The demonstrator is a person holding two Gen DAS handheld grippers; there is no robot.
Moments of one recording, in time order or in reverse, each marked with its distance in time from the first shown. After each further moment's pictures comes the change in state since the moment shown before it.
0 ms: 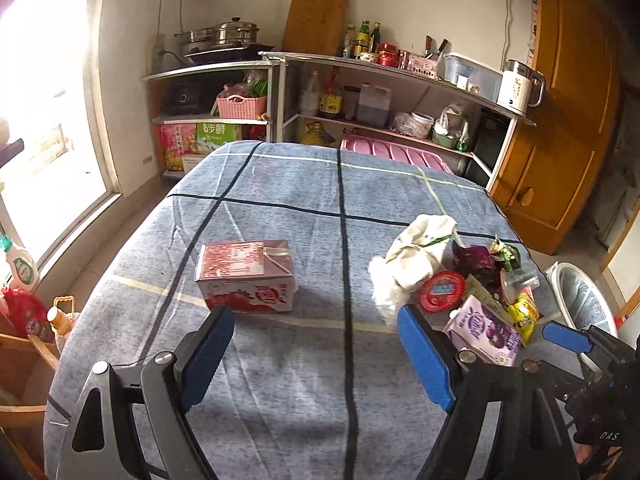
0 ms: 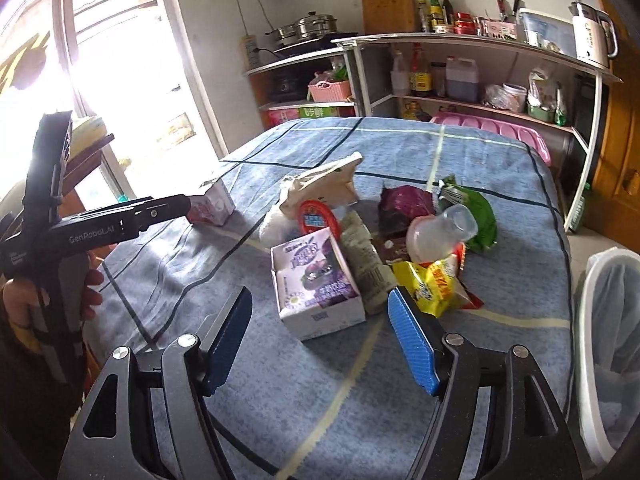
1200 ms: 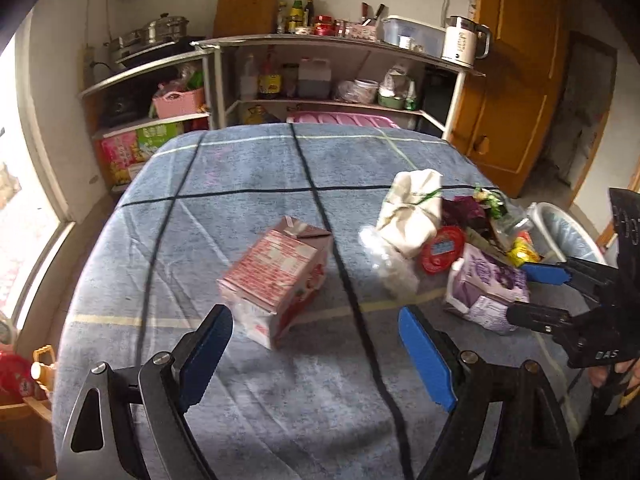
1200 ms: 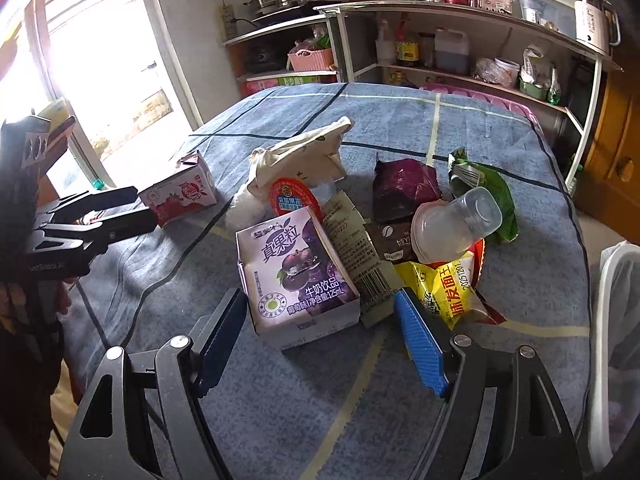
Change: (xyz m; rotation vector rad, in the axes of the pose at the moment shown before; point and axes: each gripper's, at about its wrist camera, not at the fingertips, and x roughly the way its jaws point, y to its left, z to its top) left arm 0.032 0.011 -0.001 0.211 0.062 -0.117; right arm 0.045 -0.008 0.008 0.030 0.118 -0.075
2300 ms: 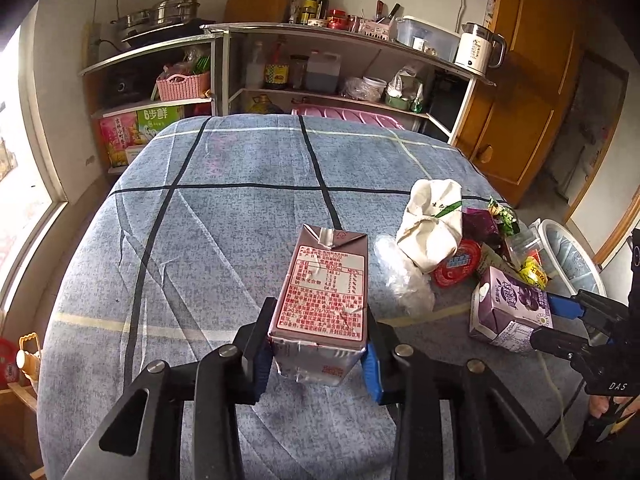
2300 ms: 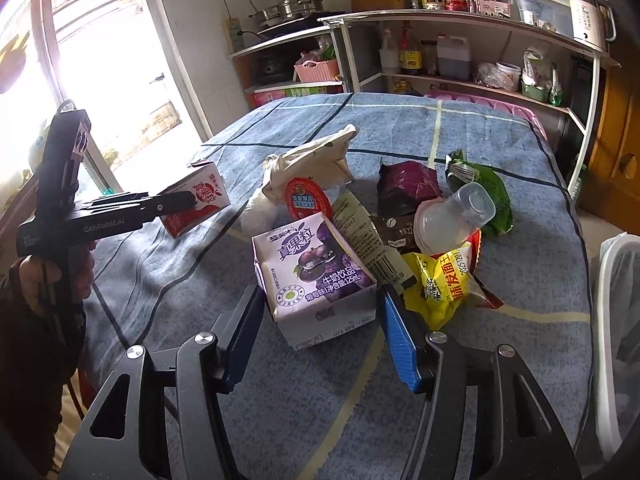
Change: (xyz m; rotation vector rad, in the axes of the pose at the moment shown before) left arm 0.018 0.016 0.008 -0.070 0.038 -0.077; right arm -0.020 -0.001 -0.011 0.014 -0.047 0.043
